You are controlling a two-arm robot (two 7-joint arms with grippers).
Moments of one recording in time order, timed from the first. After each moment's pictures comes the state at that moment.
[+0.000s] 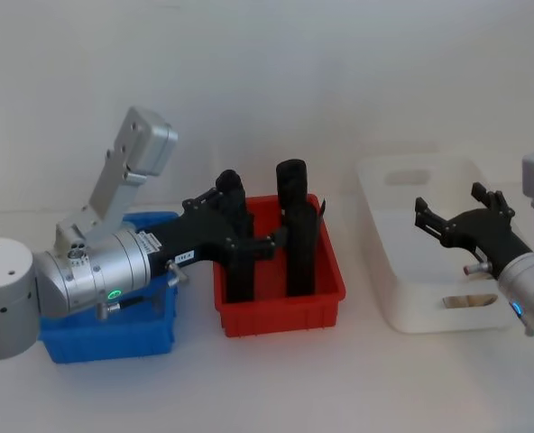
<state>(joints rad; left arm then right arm) -0.50 0.39 0.33 -1.50 -0.33 0.33 -0.70 0.33 0.27 -0.20 -1.36 0.24 0.04 0.12</state>
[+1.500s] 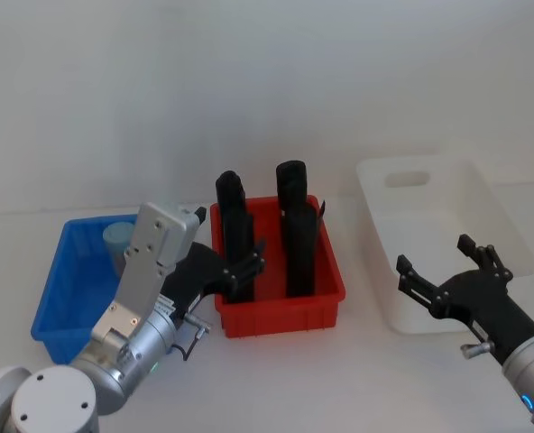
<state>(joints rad) -0.27 0.38 0.44 -1.61 -0.22 0.05 -0.09 -0.01 0.34 -0.23 -1.77 0.29 0.03 0.07</state>
